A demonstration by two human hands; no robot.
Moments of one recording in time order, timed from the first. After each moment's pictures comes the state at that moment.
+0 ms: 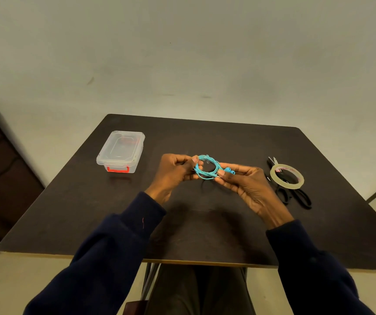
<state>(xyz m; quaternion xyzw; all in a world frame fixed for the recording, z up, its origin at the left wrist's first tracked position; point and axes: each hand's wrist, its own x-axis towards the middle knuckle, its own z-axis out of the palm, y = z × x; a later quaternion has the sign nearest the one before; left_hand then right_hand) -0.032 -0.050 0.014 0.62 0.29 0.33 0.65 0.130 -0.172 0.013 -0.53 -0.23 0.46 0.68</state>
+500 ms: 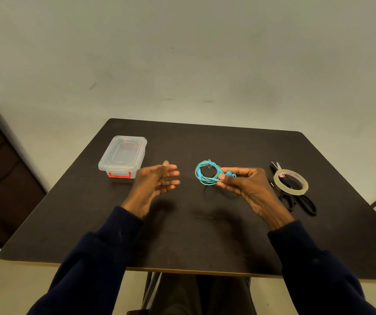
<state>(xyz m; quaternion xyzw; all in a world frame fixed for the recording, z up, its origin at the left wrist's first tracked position) -0.075 -0.020 -0.009 0.51 0.37 0.33 0.70 0.135 -0.161 0.015 -0.58 -0.26 0.42 0.65</state>
